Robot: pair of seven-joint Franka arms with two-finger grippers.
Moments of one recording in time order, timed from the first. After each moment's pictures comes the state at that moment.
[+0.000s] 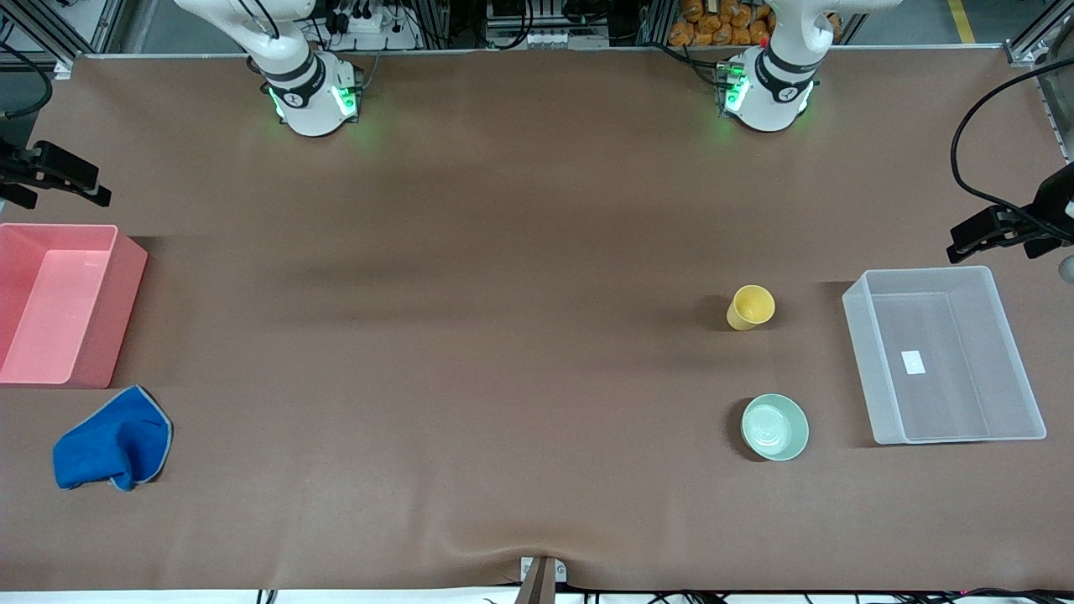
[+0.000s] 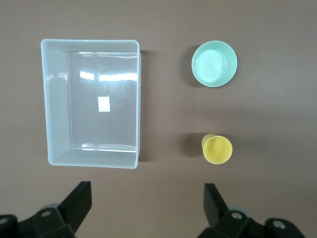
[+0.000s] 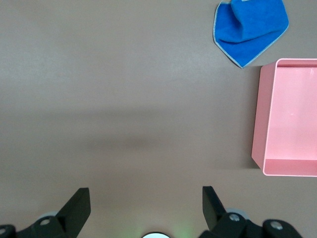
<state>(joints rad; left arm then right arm) -0.08 0.08 0.11 -1.52 0.02 1.62 -0.03 -0.09 -0.01 0.01 -1.51 0.04 1.42 -0.07</state>
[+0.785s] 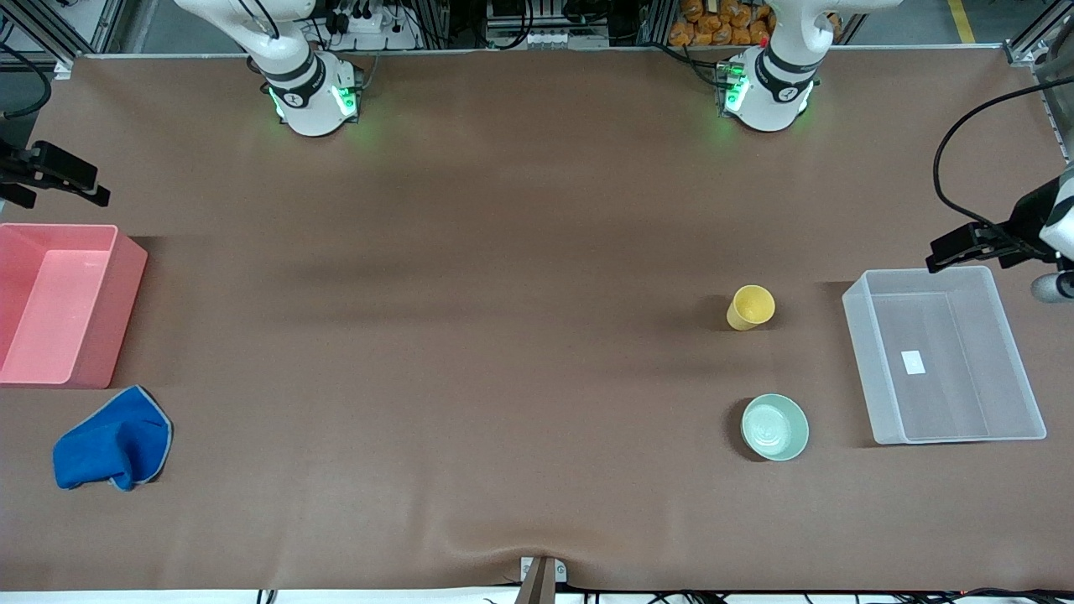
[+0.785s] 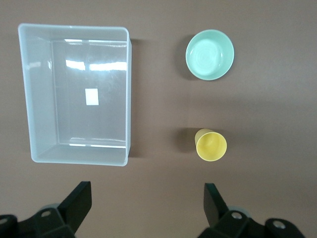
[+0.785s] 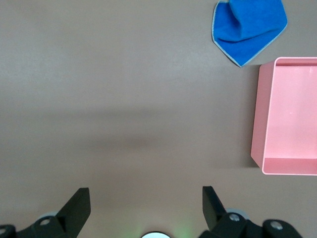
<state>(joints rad) -0.08 0.12 0.11 -1.55 -0.02 1.62 -0.04 -0.10 -0.01 0.00 -1.51 0.04 1.42 -0.07</state>
